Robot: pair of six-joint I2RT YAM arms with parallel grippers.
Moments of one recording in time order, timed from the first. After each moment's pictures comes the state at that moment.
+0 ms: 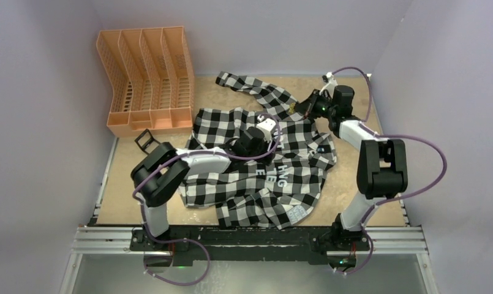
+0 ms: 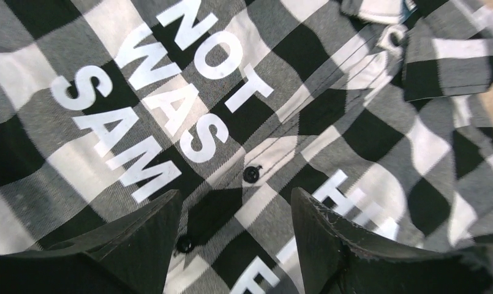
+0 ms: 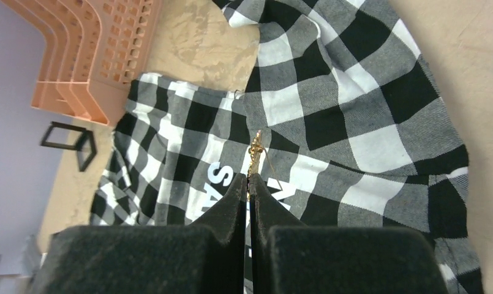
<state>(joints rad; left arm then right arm) -0.87 1.88 1.08 0.19 -0.10 -0.27 0.02 1.77 1.09 0.24 -0.64 0.47</state>
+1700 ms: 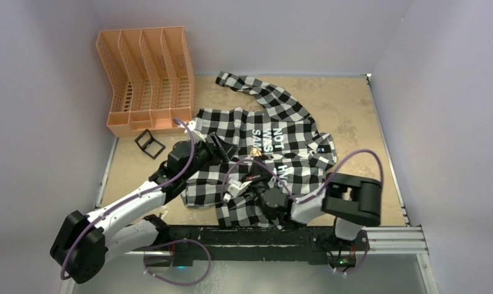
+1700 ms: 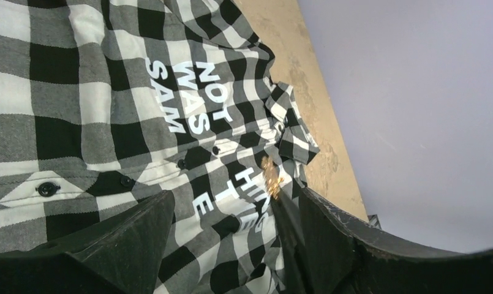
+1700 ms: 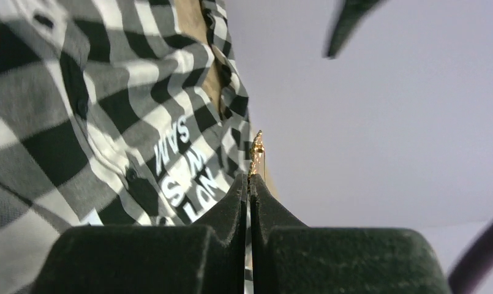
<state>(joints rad) -0.64 1.00 0.49 0.30 0.01 -0.81 1.28 1.63 0.43 1.21 0.82 -1.11</state>
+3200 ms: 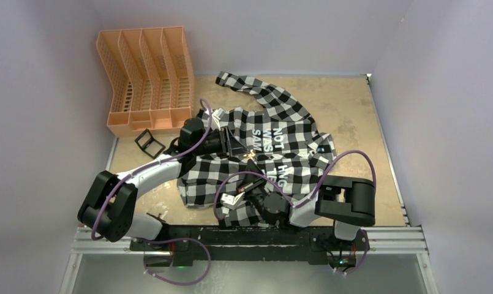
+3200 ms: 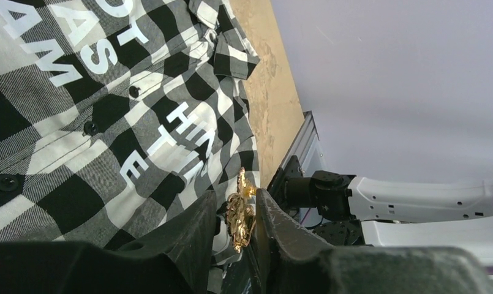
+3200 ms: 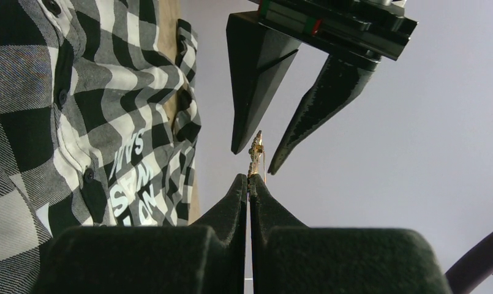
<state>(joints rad) -0.49 1.39 0.70 0.36 0.67 -0.85 1.35 1.73 0.41 1.37 0.76 -1.58</state>
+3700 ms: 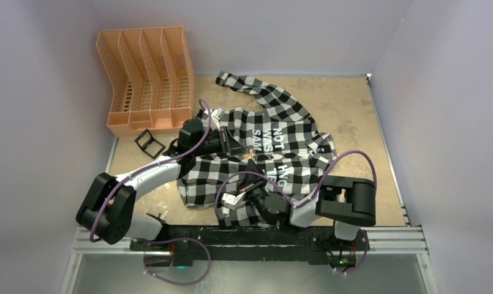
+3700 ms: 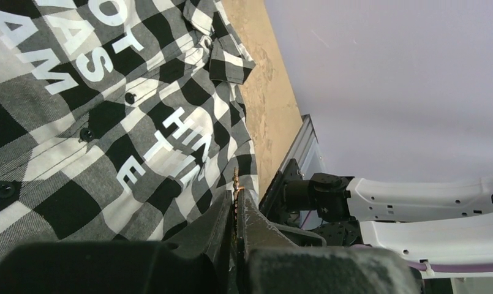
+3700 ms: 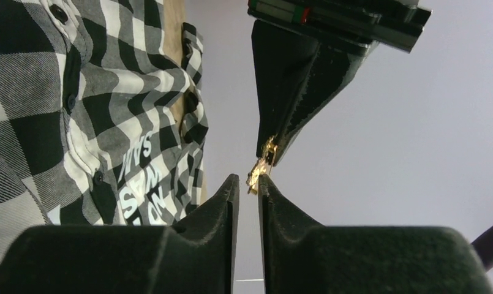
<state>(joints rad) -0.49 1.38 0.69 0.37 0.67 -0.85 1.35 1.73 0.41 1.37 0.76 -1.54</state>
